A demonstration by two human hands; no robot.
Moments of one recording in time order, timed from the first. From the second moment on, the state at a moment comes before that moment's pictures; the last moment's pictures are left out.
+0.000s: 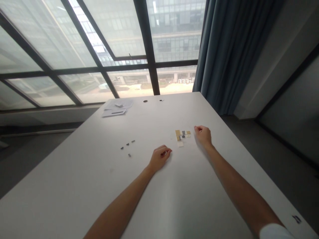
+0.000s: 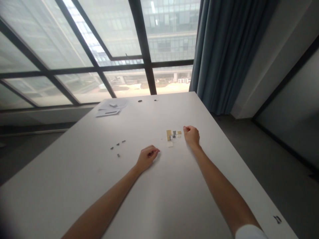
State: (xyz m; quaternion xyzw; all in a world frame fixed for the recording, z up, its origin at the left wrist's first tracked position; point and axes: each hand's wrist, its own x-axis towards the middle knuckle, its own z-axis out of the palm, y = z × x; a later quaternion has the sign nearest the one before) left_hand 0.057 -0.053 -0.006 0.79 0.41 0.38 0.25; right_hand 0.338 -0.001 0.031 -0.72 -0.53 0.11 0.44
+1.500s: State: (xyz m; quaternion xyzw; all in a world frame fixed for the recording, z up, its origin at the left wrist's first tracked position) left_hand 0.051 -0.047 -0.005 0.75 0.58 0.28 0.16; right_hand 0.218 -0.074 -0.010 -0.56 -0.79 0.12 0.23
